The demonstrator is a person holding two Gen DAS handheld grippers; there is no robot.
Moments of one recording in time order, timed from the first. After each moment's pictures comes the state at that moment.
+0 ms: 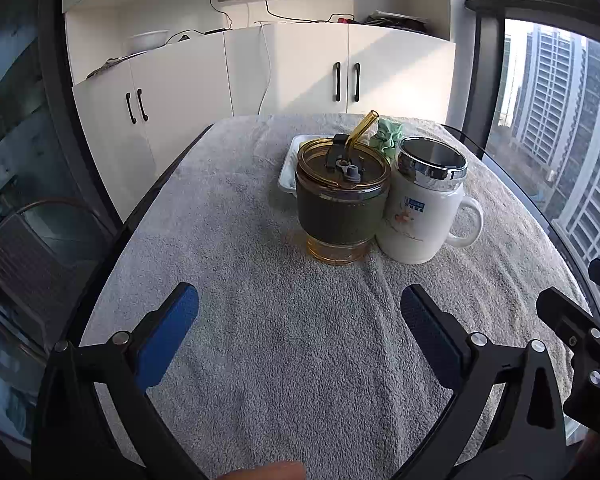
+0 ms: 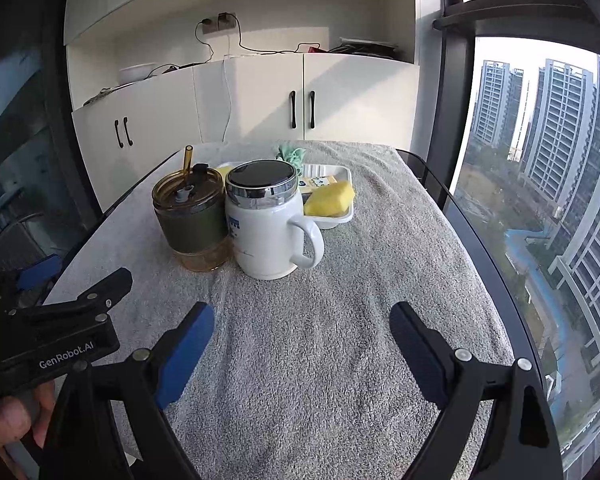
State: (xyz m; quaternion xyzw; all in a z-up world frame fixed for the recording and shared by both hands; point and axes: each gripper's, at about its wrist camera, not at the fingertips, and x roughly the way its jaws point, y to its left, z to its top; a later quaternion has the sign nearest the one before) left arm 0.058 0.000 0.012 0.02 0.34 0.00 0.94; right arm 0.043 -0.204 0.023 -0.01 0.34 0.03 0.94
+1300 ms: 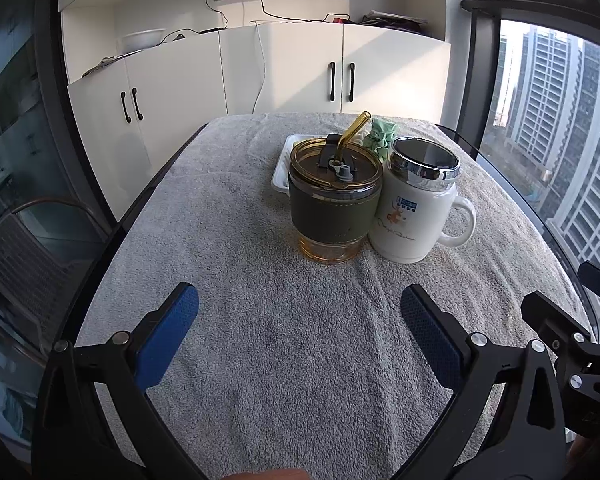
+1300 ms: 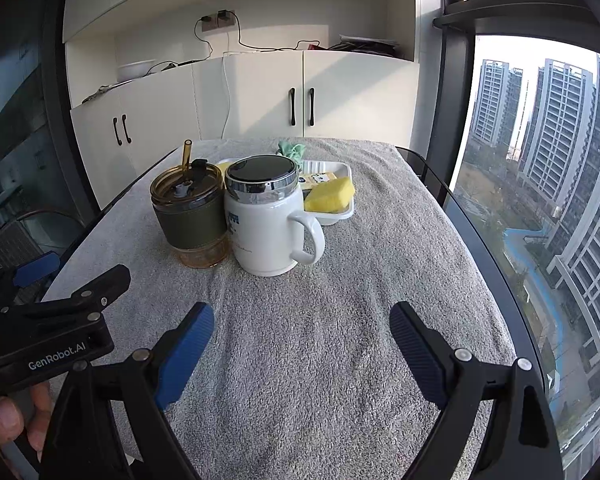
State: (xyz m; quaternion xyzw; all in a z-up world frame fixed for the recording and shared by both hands) left arm 0.057 -0.001 0.014 0.01 0.34 -0.01 0.94; right arm 0.042 -0.204 0.019 -0.01 0.34 0.03 0.94
